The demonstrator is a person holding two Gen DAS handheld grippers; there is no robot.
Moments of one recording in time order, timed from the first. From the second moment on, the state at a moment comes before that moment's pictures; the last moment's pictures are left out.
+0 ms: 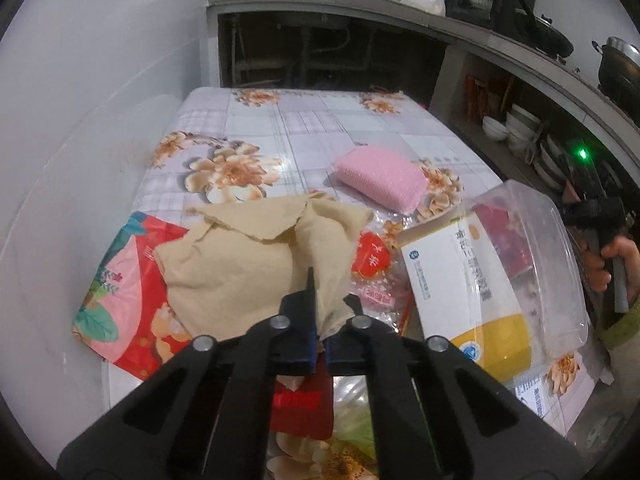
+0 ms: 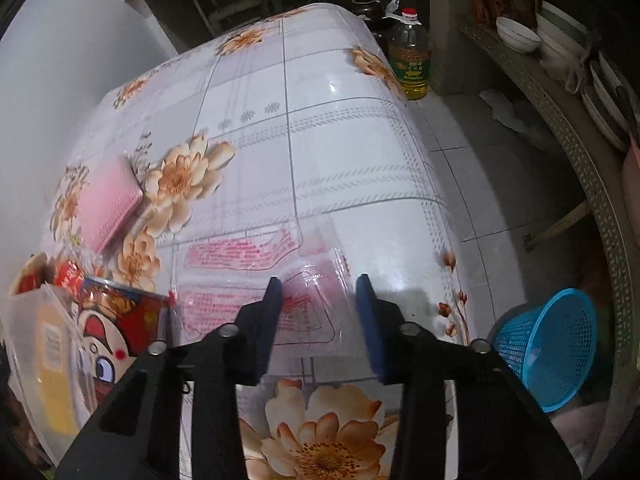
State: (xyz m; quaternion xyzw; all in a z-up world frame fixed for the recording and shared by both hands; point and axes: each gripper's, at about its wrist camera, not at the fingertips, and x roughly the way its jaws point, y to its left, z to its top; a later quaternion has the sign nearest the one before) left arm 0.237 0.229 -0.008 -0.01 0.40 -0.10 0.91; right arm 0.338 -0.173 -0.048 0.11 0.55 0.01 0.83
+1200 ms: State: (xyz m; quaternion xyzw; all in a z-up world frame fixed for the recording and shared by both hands) left arm 0.216 0.257 -0.007 -0.21 0.37 -0.21 0.88; right arm 0.298 -0.196 -0.029 0.21 0.51 0.06 0.83
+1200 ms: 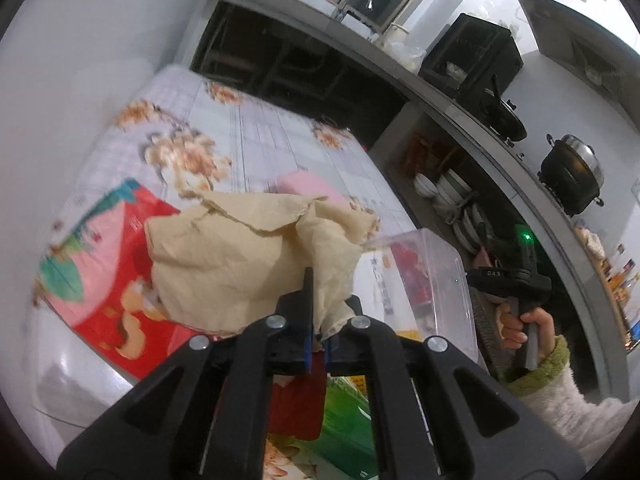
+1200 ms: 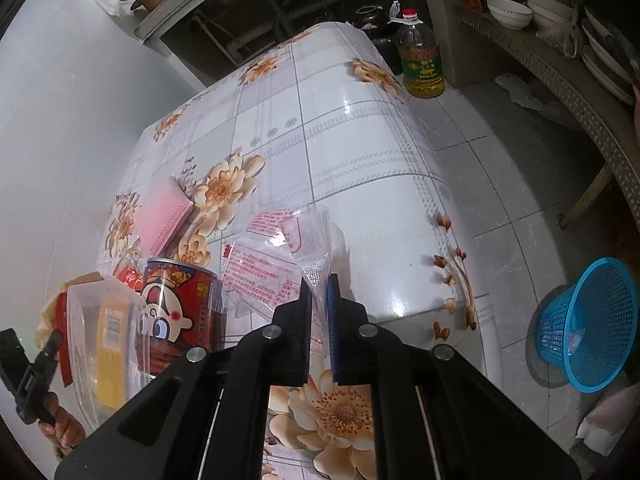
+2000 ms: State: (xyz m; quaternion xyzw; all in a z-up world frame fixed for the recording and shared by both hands) left arm 0.219 0.274 -0.023 -0.25 0.37 -0.22 0.87; right arm 0.300 -0.194 -0.038 0.21 0.52 0.06 0.82
